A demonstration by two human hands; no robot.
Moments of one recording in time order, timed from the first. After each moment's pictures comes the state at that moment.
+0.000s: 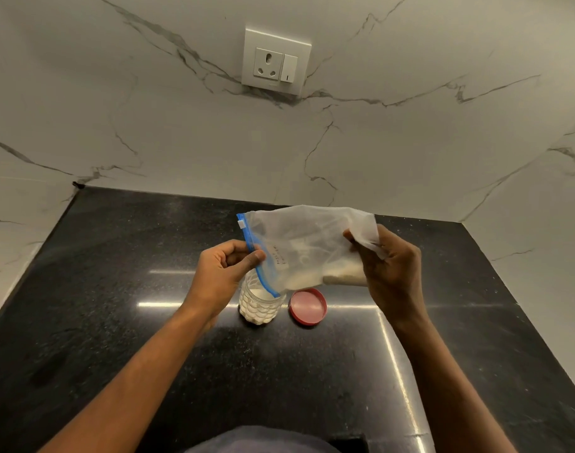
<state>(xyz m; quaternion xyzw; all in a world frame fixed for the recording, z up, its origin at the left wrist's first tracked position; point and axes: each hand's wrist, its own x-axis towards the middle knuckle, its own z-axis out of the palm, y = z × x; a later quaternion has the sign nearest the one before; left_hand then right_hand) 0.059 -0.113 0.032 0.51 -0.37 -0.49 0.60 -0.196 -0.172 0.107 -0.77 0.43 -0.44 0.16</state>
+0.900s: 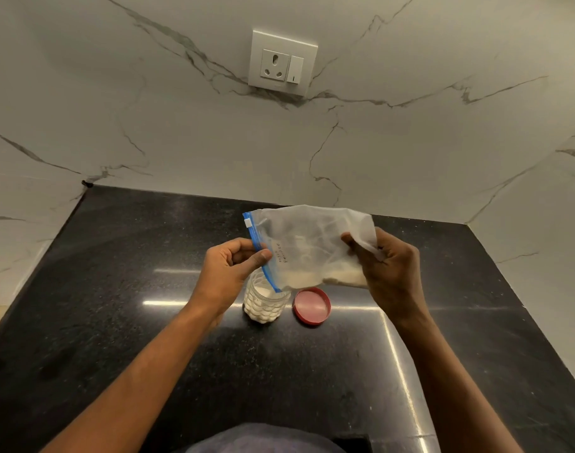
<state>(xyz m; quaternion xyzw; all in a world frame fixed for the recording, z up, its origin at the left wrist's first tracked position) 0.059 -0.112 0.034 0.51 -0.37 -0.49 0.60 -0.193 -0.171 0.111 -0.75 0.44 -0.44 0.23</state>
